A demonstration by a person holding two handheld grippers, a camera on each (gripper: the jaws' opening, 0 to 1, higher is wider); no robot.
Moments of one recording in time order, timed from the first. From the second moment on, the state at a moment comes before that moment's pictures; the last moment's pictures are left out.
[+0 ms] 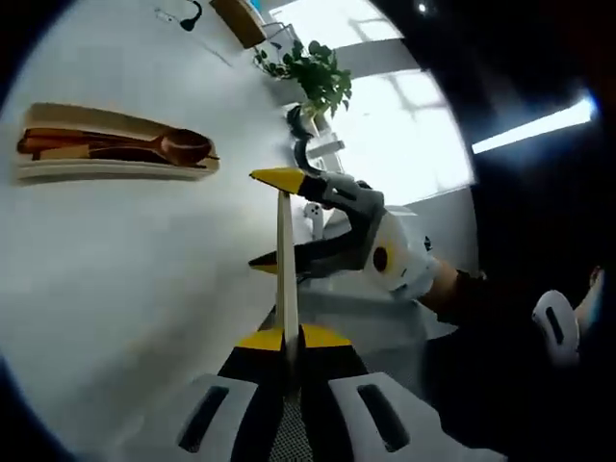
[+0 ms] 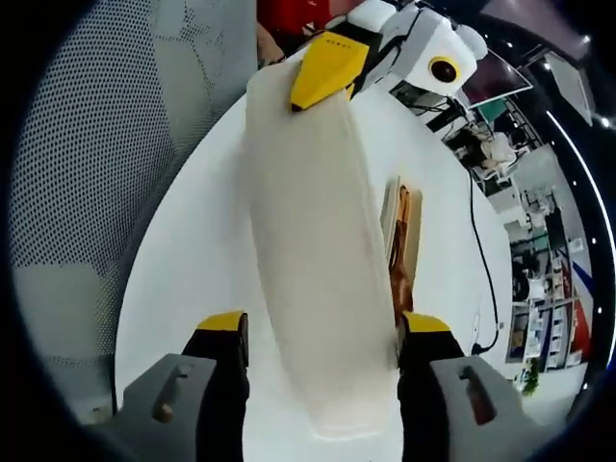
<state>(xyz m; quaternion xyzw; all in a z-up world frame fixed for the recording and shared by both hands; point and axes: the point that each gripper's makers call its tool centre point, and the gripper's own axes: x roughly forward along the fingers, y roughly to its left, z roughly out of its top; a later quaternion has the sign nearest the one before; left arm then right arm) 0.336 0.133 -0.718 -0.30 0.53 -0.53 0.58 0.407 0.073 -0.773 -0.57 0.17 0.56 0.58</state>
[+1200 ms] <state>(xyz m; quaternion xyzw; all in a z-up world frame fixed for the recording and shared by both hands) 0.340 0.144 -0.716 -0.32 0.56 -0.54 0.54 0.386 0.089 -0.754 -0.49 0.22 0.63 0.56</state>
